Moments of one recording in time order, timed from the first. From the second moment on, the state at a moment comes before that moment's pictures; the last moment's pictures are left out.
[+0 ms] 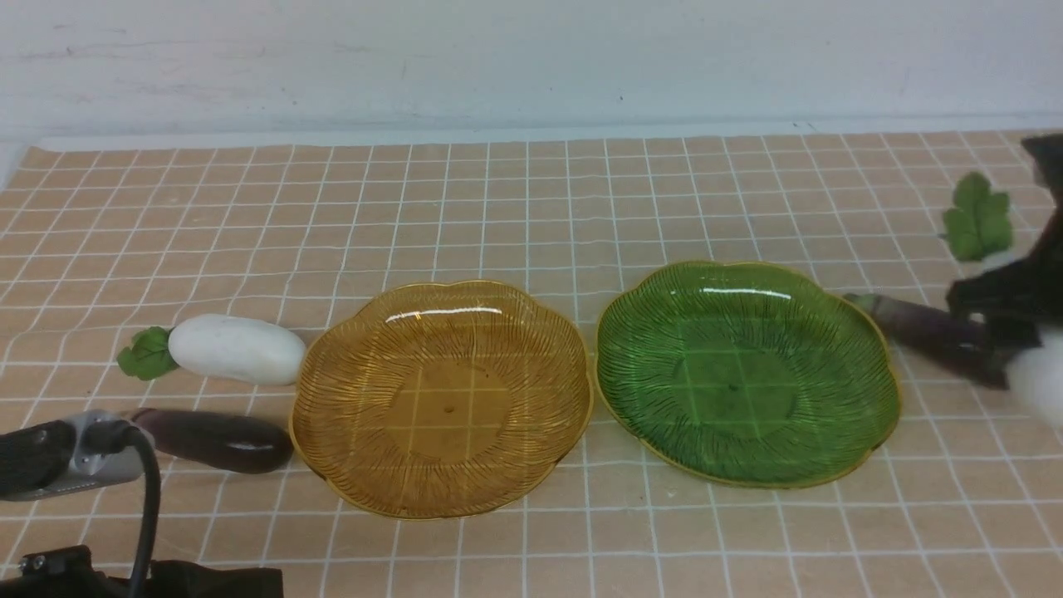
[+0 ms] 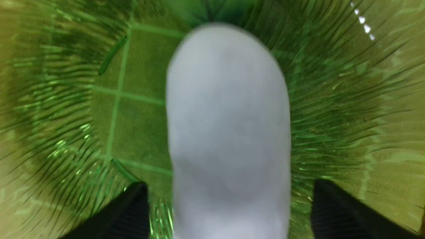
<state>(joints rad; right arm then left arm) 0.22 1.86 -1.26 0.21 0.84 -0.09 -0.02 0.70 -0.55 -0.47 0.85 0.05</state>
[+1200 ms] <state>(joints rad) 0.00 2.02 -1.48 -0.23 1.00 -0.11 -0.02 0.83 -0.64 -0.33 0.99 -0.01</state>
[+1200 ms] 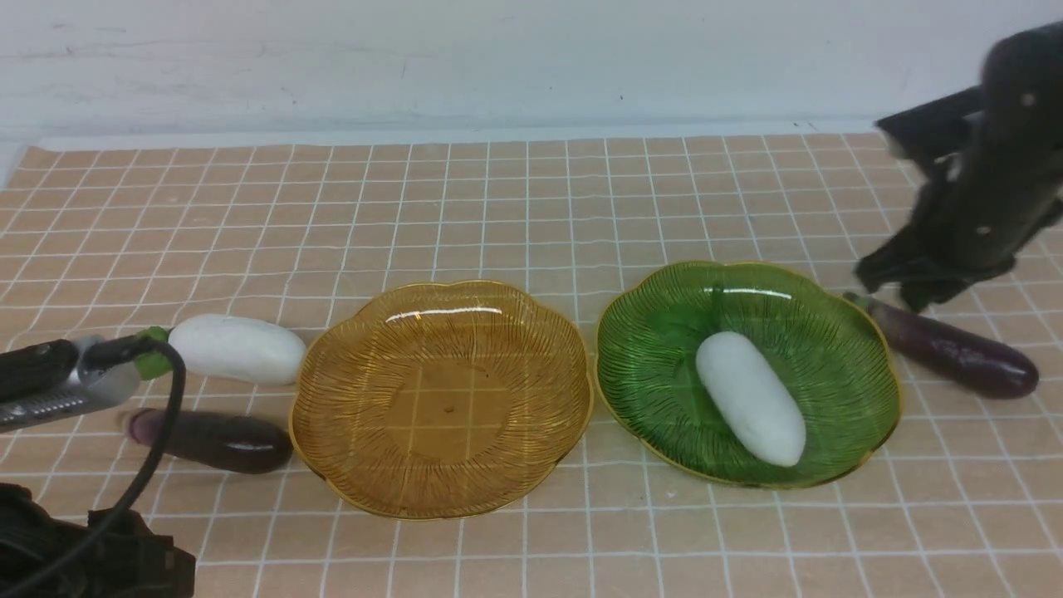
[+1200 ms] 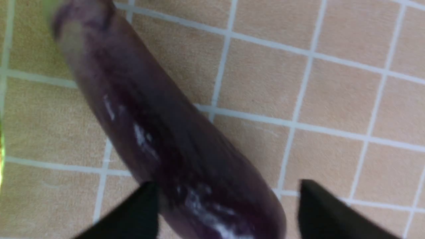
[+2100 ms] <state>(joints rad) 0.00 2.07 -1.76 -0.13 1.22 -0.12 -0.02 0.83 -0.64 -0.33 0.99 0.00</state>
